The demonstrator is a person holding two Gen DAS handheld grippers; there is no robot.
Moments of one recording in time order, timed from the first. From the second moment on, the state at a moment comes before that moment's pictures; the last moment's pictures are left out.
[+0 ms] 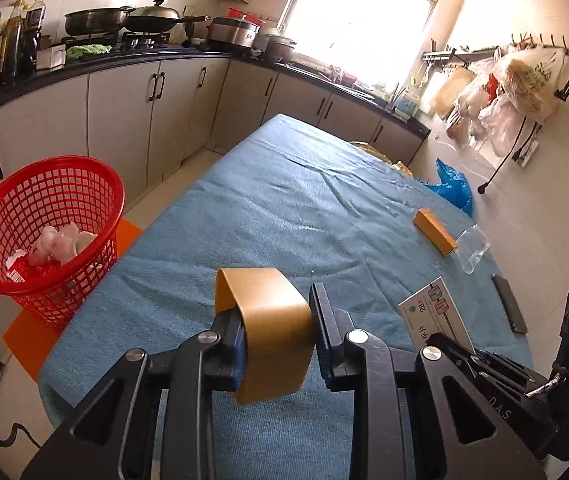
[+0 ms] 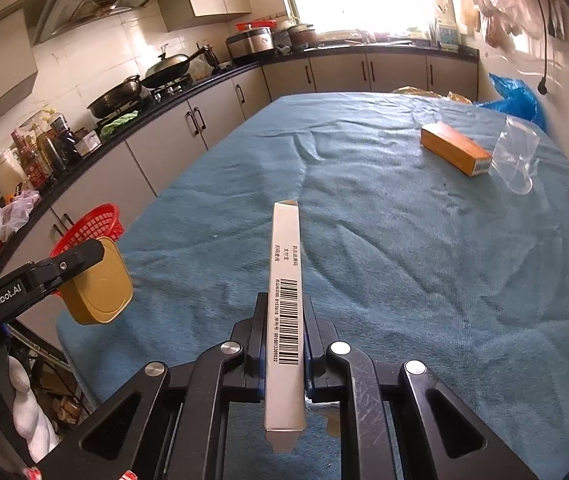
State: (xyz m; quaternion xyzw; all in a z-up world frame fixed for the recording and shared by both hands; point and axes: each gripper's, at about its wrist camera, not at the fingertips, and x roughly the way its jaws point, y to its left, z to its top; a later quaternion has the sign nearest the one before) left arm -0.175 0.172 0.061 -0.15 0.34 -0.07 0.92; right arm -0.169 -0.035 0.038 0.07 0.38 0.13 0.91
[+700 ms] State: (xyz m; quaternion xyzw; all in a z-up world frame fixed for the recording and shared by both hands) left arm -0.197 0.221 0.088 -0.15 0.33 -0.01 0.93; right arm -0.174 0.013 0.072 0.03 0.36 0.18 0.92
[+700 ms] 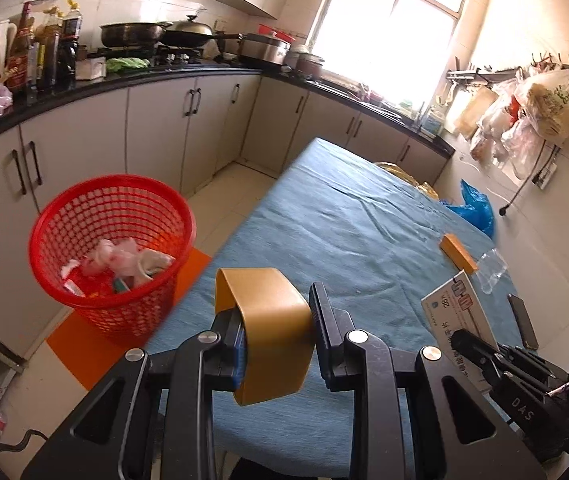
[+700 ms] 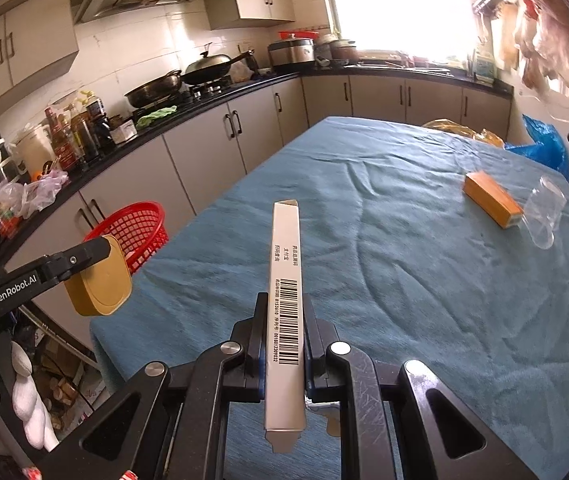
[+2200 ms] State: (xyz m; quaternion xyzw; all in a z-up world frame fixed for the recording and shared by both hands) left arm -0.143 0.428 0.091 -0.21 0.30 0.07 0.93; right arm -0.067 0.256 0.052 -0.01 0.40 0.36 0.84
